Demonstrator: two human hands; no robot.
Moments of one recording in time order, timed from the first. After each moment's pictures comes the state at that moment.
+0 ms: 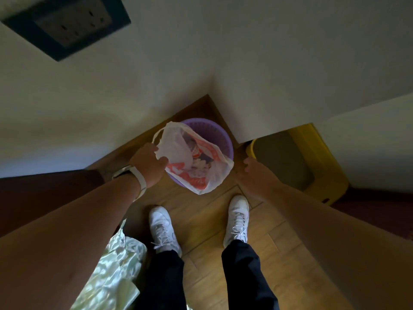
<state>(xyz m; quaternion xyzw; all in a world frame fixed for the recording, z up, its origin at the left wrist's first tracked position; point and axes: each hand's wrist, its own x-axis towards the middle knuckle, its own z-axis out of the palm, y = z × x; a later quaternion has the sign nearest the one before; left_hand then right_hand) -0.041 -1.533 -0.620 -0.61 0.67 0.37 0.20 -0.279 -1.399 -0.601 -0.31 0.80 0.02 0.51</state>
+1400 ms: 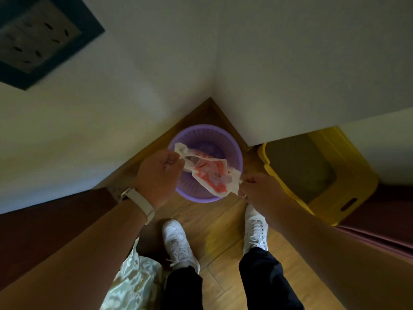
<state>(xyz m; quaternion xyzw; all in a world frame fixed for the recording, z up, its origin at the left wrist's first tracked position) -0.071 -1.535 -0.596 -0.60 0.64 0.47 -0.05 -0.254 -1.401 -0.618 -0.11 0.80 -0.18 0.56</state>
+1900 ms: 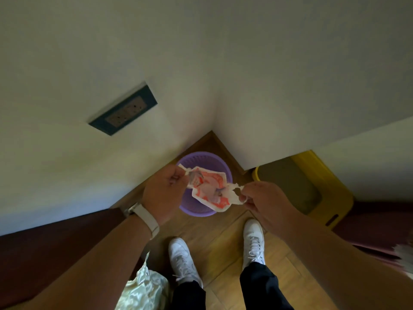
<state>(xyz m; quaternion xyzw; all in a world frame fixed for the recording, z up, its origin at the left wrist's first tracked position) -0.060 -1.538 -0.481 -0.56 0.68 0.47 -0.10 -0.251 -1.421 -0.482 -0.05 0.76 -0.31 0.57</state>
